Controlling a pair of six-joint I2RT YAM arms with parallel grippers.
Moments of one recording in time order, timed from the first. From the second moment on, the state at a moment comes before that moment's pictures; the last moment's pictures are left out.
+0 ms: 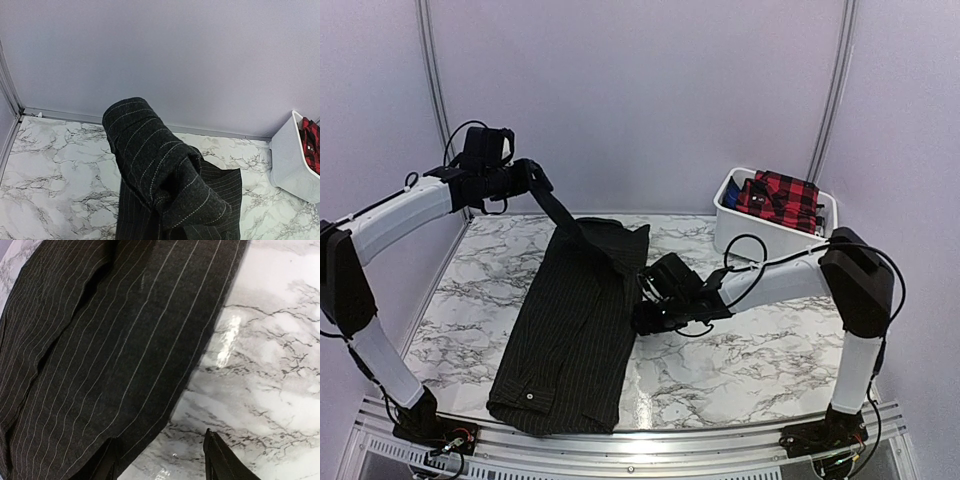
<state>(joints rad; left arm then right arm) -0.38 1.64 1.49 -0.30 -0.15 -0.40 0.91 1.92 1.16 -0.15 0.02 0.58</state>
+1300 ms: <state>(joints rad) -0.36 1.75 1.51 -0.36 -0.06 -0.42 0.95 1.70 1.12 -0.46 0.17 0.41</state>
